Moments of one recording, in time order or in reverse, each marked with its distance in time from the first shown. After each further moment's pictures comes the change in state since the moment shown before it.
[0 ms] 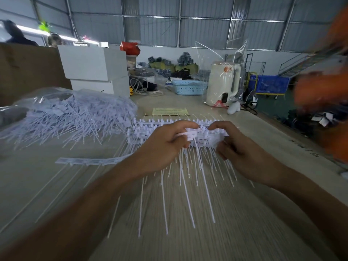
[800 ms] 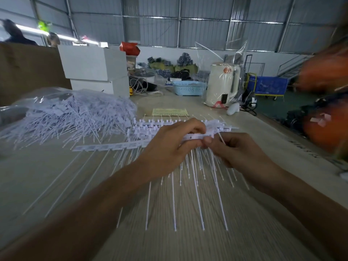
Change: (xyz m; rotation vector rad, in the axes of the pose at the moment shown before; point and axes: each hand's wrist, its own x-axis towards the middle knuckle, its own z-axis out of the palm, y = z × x) left_hand 0.003 0.003 0.012 0.170 0.125 0.322; right_hand 0.002 -0.030 0.013 0.427 0.121 0.171
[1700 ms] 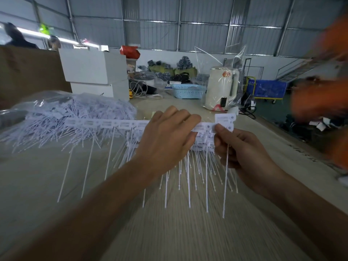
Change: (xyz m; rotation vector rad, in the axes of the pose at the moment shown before) left_hand 0.012 0.010 -0.009 0.706 0.196 0.212; right_hand 0.005 -0.008 0.000 0.350 0.090 0.126
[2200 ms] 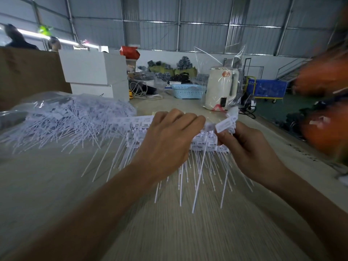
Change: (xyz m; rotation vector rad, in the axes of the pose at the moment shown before) left_hand -0.003 0.007 -0.004 0.032 -0.009 0.054; right_hand -0.001 -0.005 -0.016 -0.768 0.047 -0.567
